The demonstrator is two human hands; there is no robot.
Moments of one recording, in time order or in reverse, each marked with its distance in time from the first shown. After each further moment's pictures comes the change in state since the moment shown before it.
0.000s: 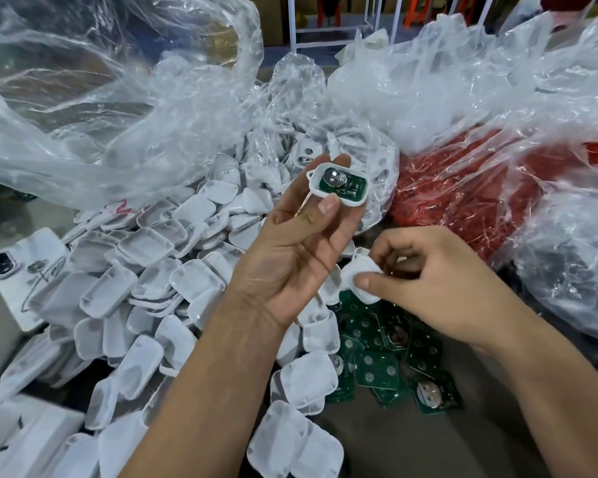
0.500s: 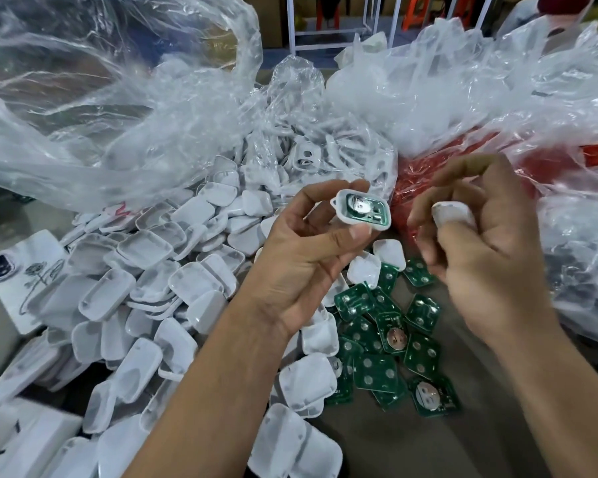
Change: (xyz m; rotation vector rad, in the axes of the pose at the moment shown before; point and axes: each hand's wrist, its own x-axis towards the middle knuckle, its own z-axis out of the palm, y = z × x) left_hand -0.002 -0.009 -0.001 0.286 -0.042 0.041; right_hand 0.000 0.001 -0.009 0.440 0.396 -0.259
